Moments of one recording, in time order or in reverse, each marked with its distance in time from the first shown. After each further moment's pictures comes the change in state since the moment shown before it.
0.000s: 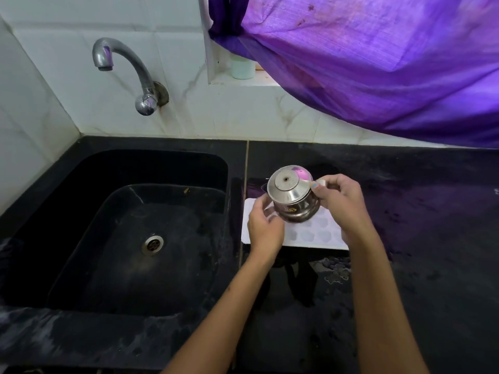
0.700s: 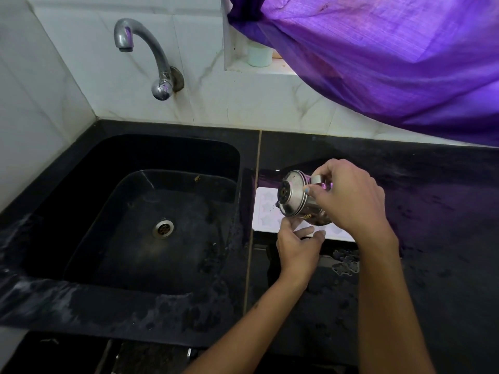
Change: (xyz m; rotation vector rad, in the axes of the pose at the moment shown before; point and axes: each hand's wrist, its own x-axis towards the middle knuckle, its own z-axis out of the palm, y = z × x) left_hand -0.054 -0.018 0.019 -0.148 -0.014 -0.131; right_hand -0.042 -0.042 0.014 -0.857 -0.013 -0.336
